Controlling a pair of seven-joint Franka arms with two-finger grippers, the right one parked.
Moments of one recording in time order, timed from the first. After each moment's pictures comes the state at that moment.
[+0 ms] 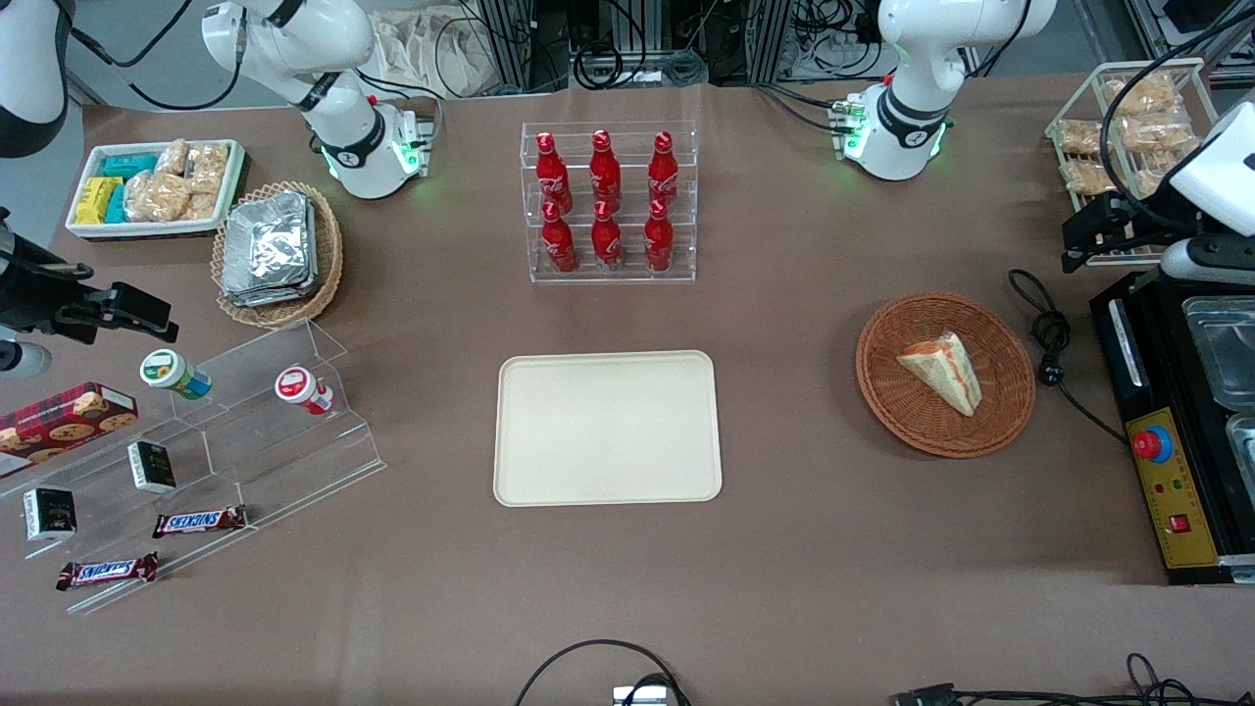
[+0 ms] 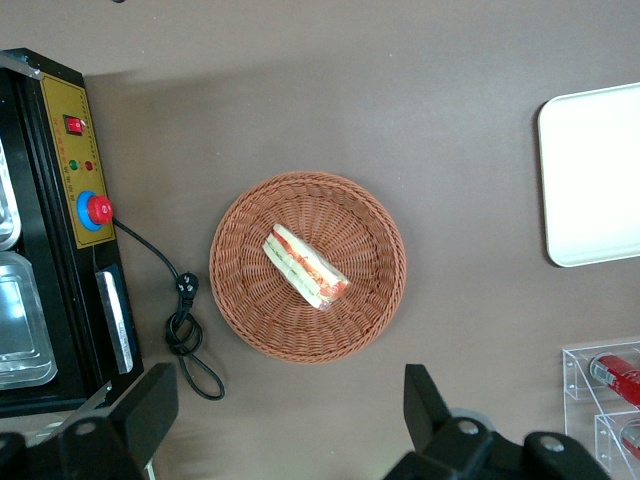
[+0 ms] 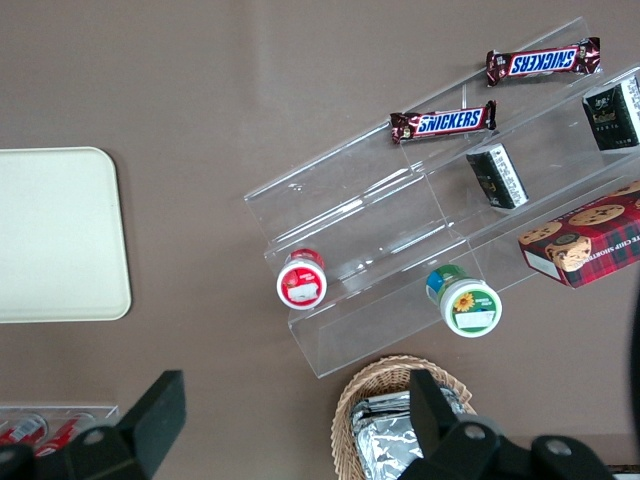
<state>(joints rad) 0.03 -0.04 -0.09 -1.56 0.01 1.53 0.09</state>
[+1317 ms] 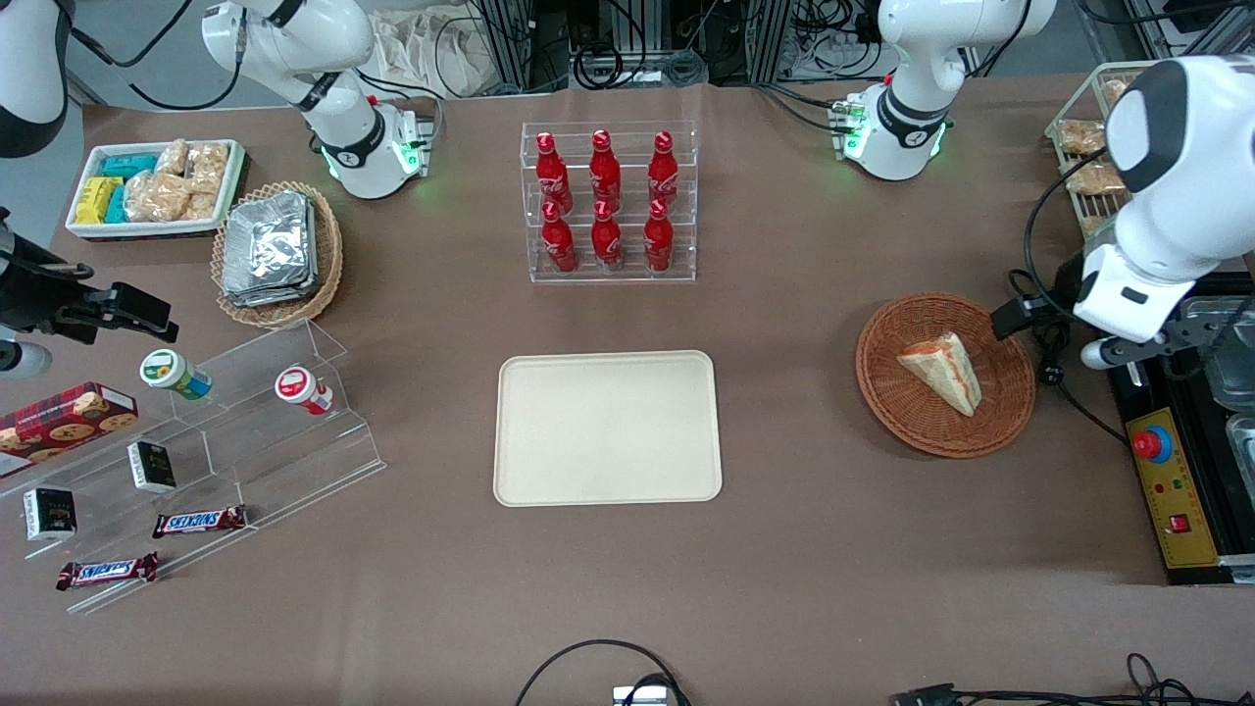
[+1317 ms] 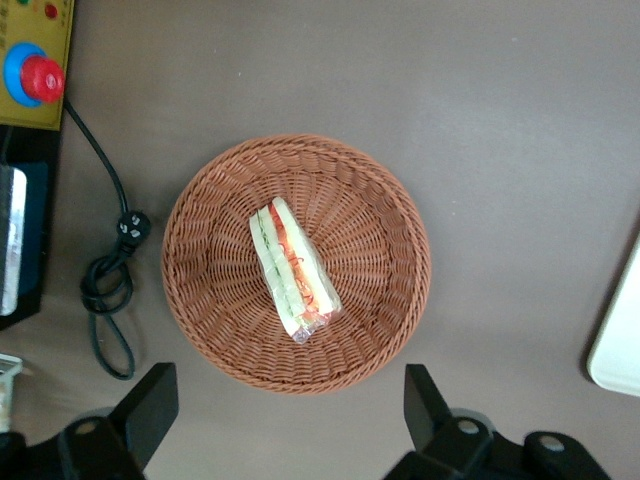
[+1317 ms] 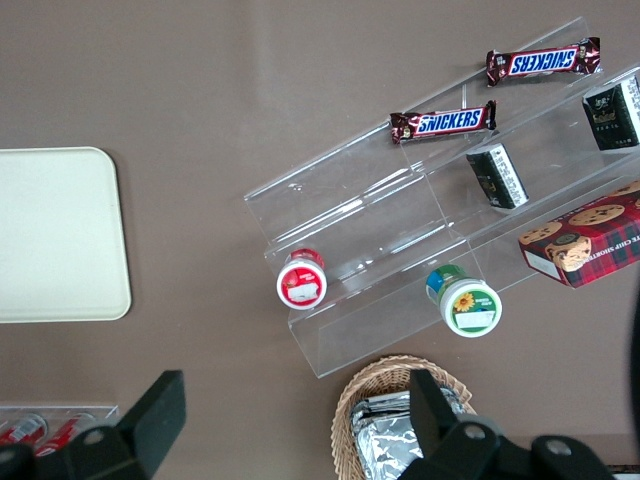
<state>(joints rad) 0.04 -0.07 -0.08 -2.02 0.01 1.91 -0.32</state>
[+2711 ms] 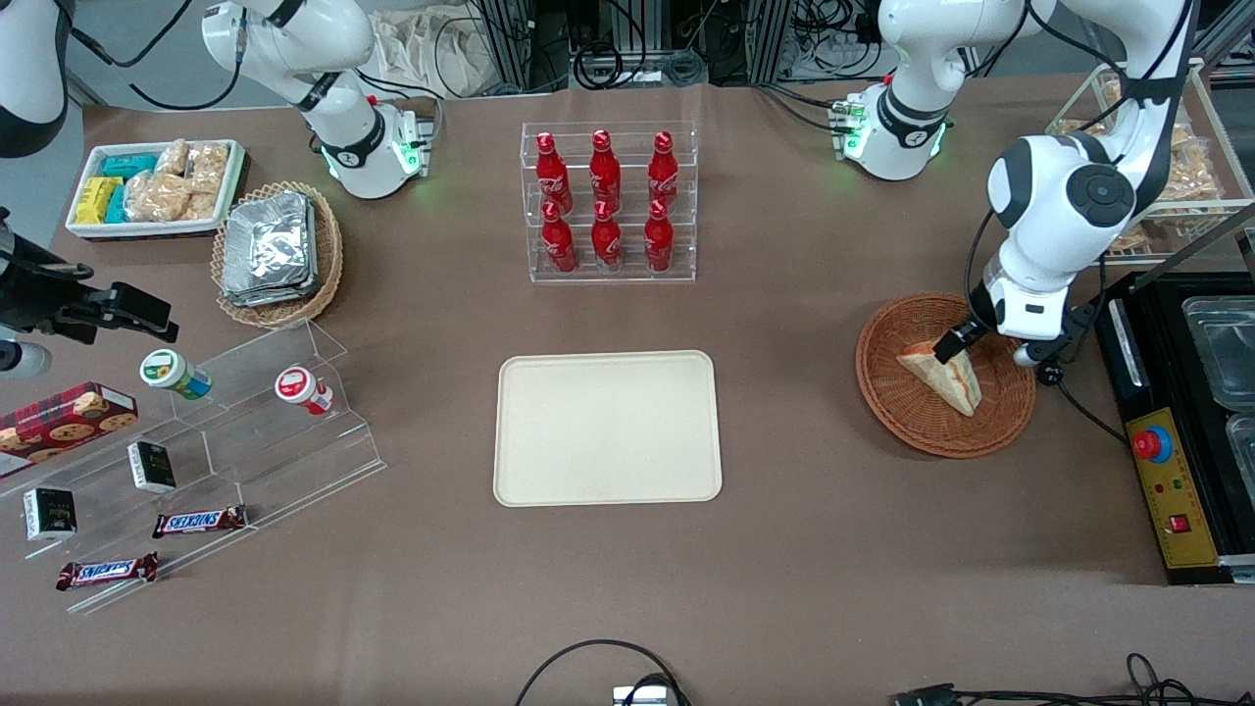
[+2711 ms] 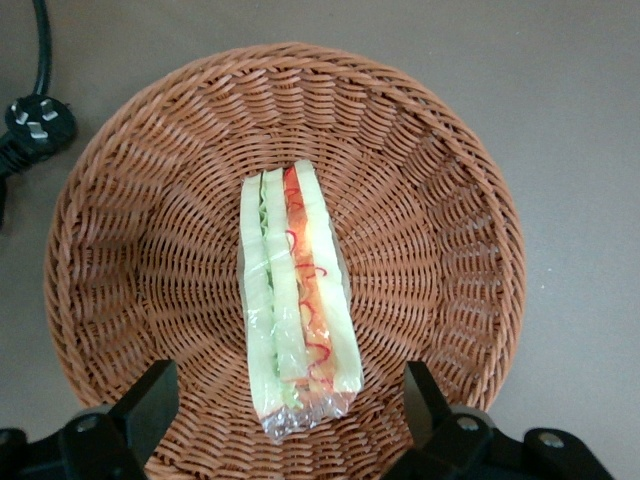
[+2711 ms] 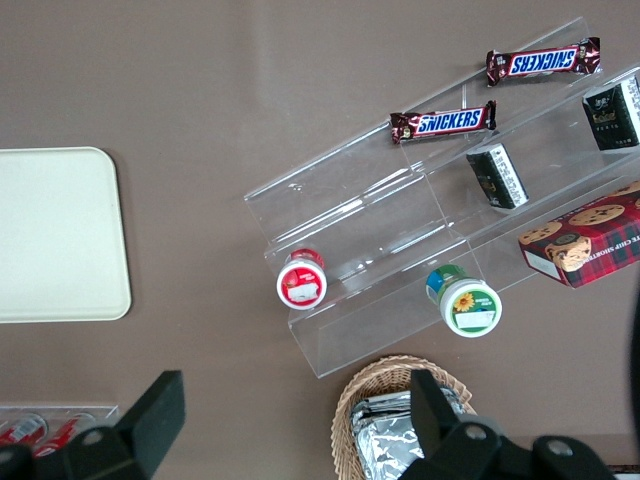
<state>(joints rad) 0.04 -0.04 -0.08 -2.52 0.01 2.57 -0.65</state>
